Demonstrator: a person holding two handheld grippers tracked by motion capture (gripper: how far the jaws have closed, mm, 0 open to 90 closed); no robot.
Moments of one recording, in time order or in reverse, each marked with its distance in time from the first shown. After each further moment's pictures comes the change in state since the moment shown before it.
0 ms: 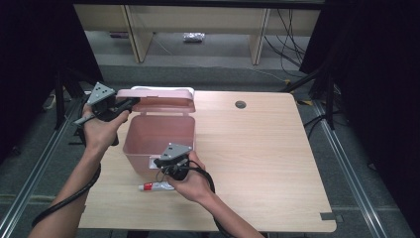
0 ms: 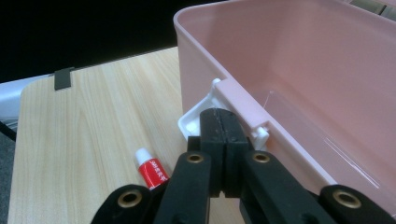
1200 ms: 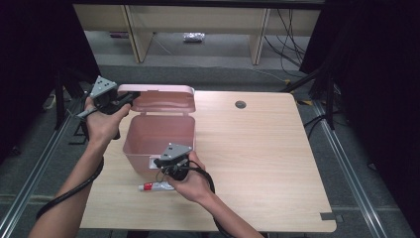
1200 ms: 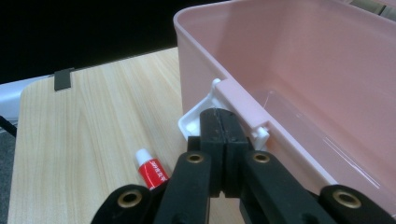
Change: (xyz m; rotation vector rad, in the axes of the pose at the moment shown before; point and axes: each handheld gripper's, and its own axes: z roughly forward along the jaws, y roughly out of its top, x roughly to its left) left arm 0.004 0.010 0.013 -0.002 0.037 -0.002; right arm 0.000 0.000 0.000 -0.006 0.003 -0.006
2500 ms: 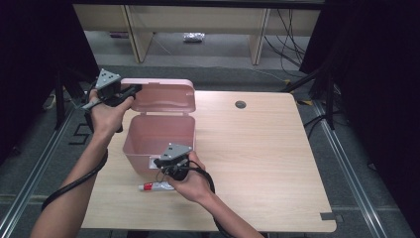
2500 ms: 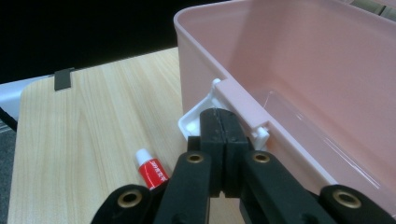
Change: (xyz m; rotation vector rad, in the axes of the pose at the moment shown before) left arm 0.002 0.011 0.017 0.009 0.030 -0.003; right arm 0.001 0.000 0.000 -0.005 -0.002 0.011
